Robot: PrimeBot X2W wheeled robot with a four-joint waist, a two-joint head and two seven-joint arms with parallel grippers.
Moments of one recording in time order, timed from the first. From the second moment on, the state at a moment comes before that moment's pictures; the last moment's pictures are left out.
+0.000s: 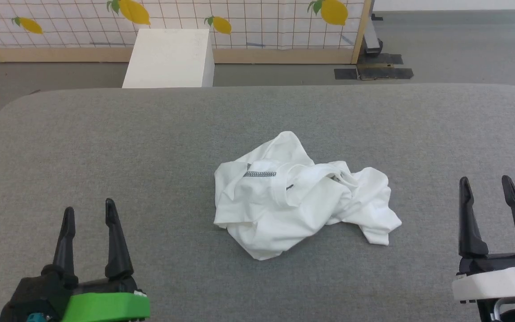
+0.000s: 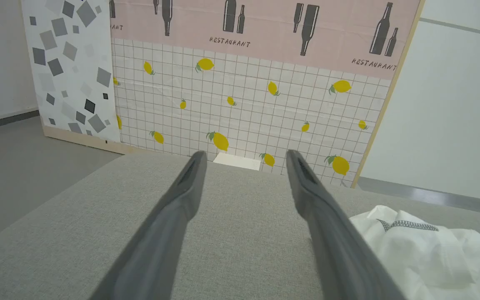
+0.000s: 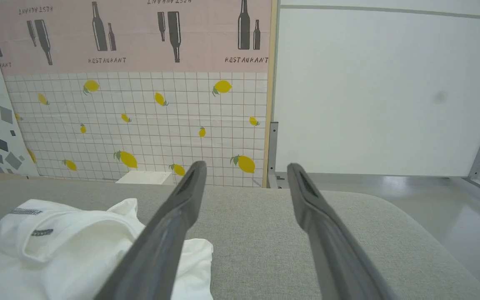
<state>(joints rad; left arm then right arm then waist) 0.15 0.28 -0.17 -0.30 -0.40 0.32 -0.26 0.08 -0.05 -0.14 -0.18 0.07 0.13 -0.17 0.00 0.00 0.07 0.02</state>
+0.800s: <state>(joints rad) 0.06 0.07 -0.03 -0.21 -0.30 0.04 -0.26 -0.30 -0.15 -0.08 0.01 0.21 0.13 0.58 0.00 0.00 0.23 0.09</state>
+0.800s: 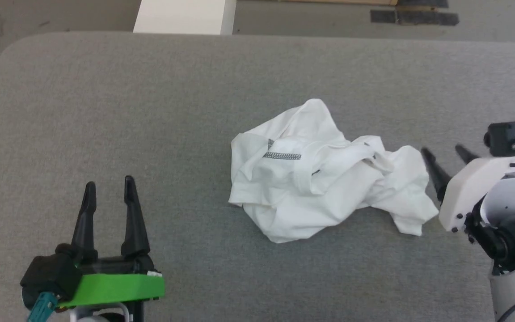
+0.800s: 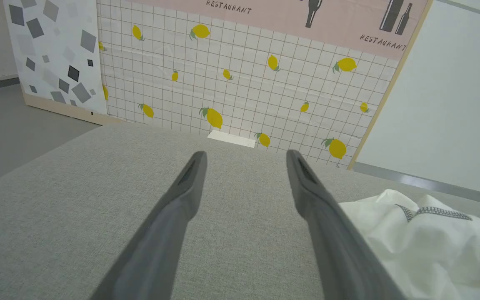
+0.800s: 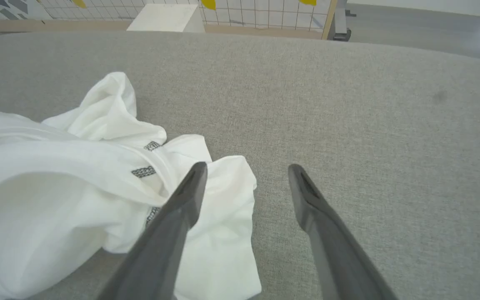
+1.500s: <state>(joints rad) 0.02 0.06 -0.03 -0.17 -0.28 0.01 -0.26 -0.29 -0.18 -0.01 0.08 0.21 0.13 0.70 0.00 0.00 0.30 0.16</state>
